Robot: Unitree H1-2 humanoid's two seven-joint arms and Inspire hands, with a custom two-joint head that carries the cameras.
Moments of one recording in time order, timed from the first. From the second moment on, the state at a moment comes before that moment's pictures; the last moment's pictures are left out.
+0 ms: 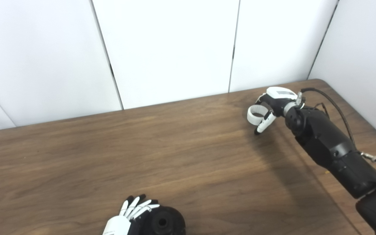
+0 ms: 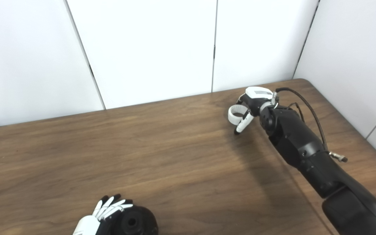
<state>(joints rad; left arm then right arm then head) 0.26 0.20 -0.40 -0.27 0.78 -0.05 0.00 -0.54 -0.61 0.29 0.30 -0.79 0.42 0.38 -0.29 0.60</state>
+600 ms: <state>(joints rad) 0.26 0.19 -0.40 -0.27 0.80 -0.04 0.00 -0.55 -0.61 0.30 0.30 -0.79 0.41 0.38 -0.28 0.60</state>
